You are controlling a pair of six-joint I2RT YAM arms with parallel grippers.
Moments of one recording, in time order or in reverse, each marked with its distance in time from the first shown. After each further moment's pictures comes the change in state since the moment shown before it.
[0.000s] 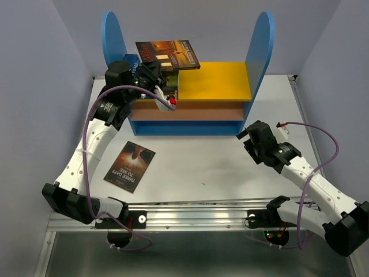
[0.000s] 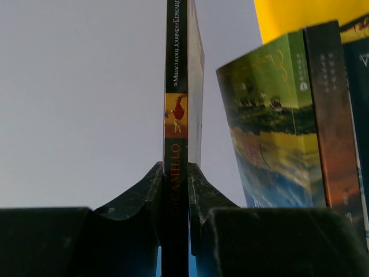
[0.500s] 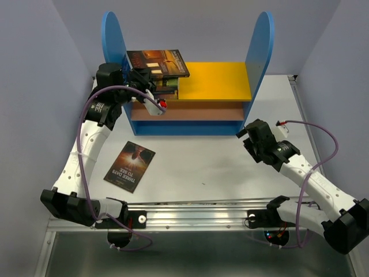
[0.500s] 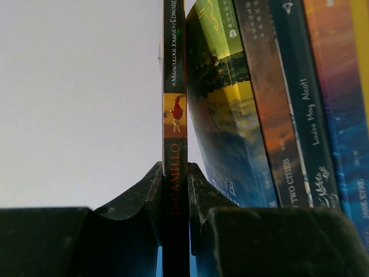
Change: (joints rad) left arm 0.108 -0.018 -0.001 -0.163 0.069 0.041; right arm 0.000 0.020 0.021 -0.003 0.021 -0.003
